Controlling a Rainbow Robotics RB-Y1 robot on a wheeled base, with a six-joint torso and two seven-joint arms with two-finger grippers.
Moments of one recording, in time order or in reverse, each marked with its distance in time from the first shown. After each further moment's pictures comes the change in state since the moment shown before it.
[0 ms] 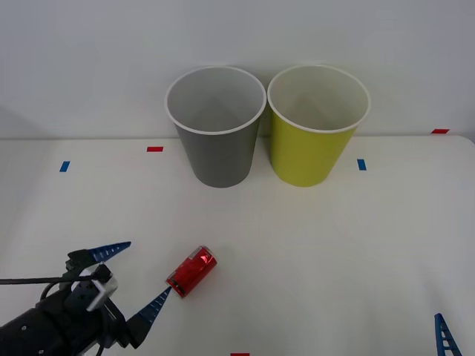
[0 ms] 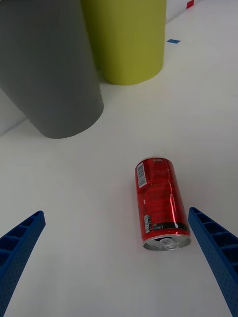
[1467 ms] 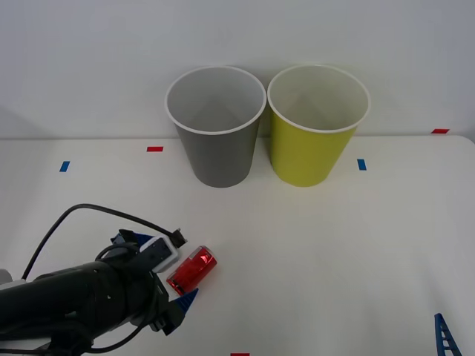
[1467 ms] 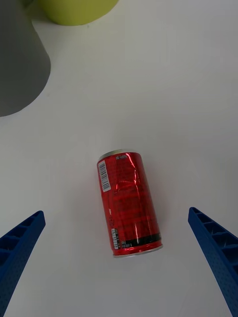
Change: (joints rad) right arm 0.000 0.000 0.000 0.000 0.000 0.000 0.000; left arm -0.455 -0.079 -0.162 -0.163 0.152 0.828 0.013
